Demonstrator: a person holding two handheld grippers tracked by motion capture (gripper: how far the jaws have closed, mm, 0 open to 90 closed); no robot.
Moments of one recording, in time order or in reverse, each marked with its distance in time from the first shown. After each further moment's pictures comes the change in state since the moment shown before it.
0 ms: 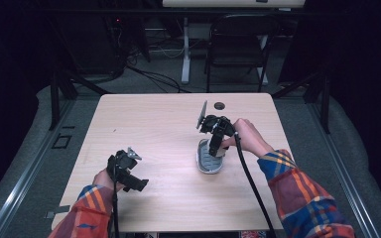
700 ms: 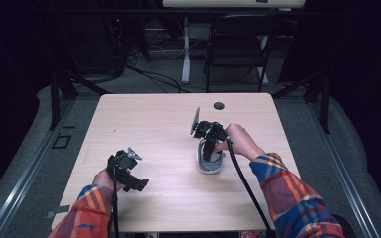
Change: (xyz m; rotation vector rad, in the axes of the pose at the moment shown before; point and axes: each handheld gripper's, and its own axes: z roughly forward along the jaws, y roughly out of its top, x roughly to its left) left arm 0.000 0.000 0.000 0.005 -0.001 0.002; right arm 0.004 0.013 0.032 0.027 0.034 -0.015
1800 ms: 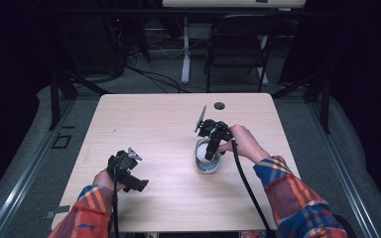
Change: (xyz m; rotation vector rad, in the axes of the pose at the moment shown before) left arm -0.001 0.000 0.001 0.006 0.001 0.003; right arm 0.003 -0.018 -0.019 -0.089 -0.022 0.030
